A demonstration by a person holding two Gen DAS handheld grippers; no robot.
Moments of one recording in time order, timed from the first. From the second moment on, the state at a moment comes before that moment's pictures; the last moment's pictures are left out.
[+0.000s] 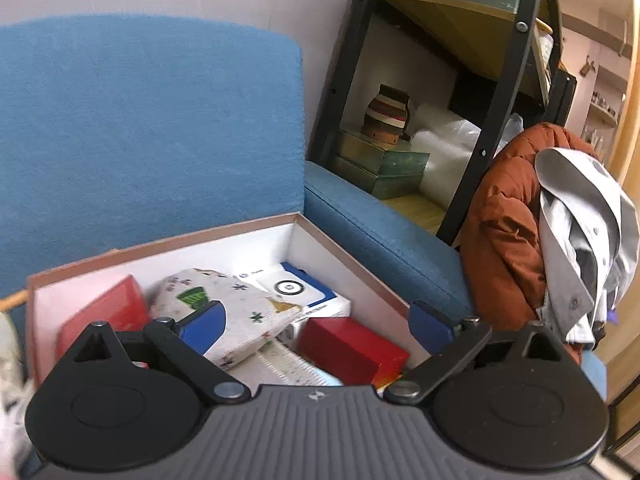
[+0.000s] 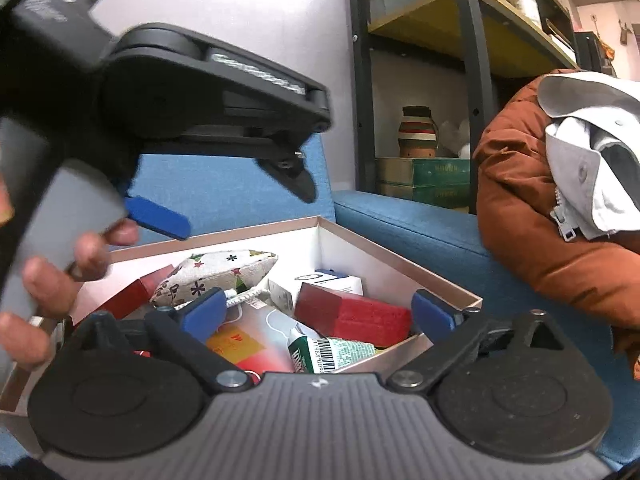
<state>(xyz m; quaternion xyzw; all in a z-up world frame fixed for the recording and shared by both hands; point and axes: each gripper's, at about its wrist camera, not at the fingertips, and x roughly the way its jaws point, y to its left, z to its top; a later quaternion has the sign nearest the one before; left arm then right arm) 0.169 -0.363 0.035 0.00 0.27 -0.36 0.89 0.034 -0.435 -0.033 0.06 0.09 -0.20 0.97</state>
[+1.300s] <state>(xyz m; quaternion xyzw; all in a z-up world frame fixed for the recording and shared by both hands) 0.104 0.019 -0.062 -0.13 0.35 -0.07 0.93 0.039 -0.166 -0.052 -0.07 0.26 0.09 0.96</state>
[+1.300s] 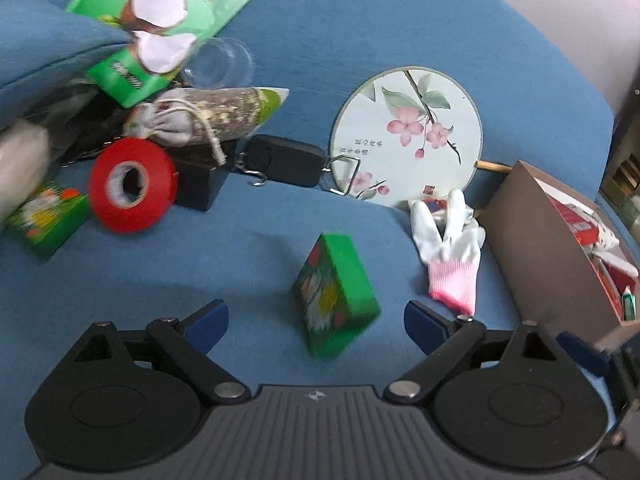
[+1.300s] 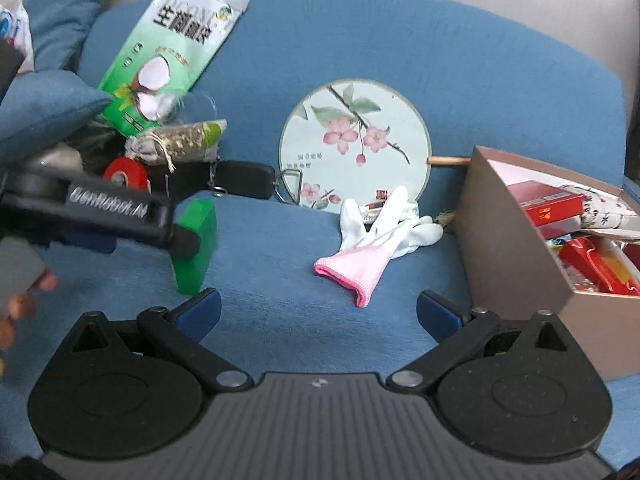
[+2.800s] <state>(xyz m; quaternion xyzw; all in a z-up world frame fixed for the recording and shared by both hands) 0.107 -0.017 -0.057 -0.15 0.34 -0.23 0.90 0.039 -0.224 0.004 -0.04 0.22 0.08 0.97</state>
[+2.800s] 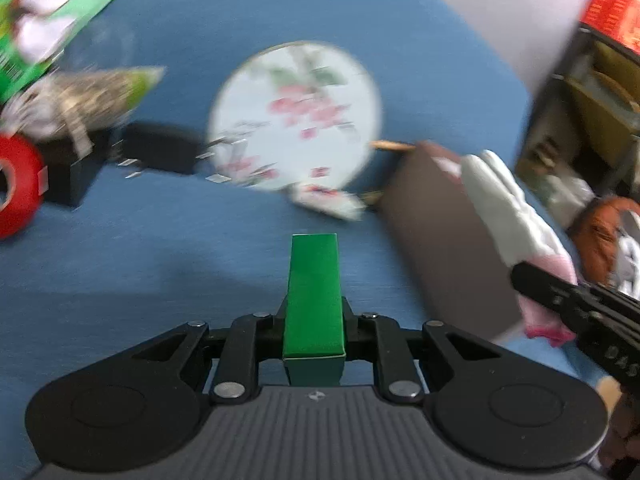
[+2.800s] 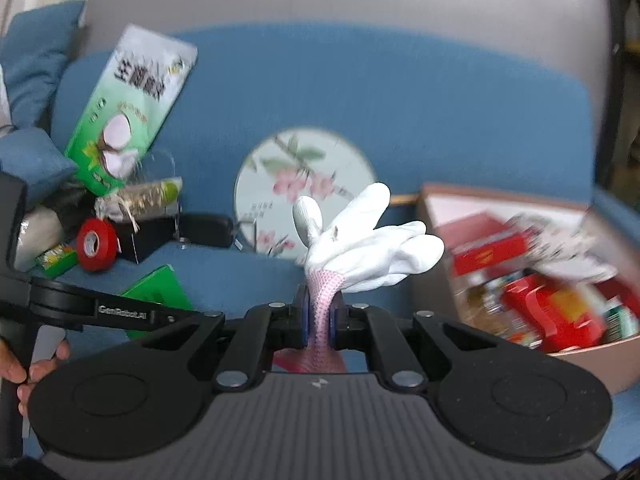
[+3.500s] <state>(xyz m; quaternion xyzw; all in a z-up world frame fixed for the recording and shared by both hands) 0.139 -0.207 0.043 -0.16 0.28 -0.34 0.88 0.029 -0.358 0.026 -0.06 0.12 -0.05 0.99</state>
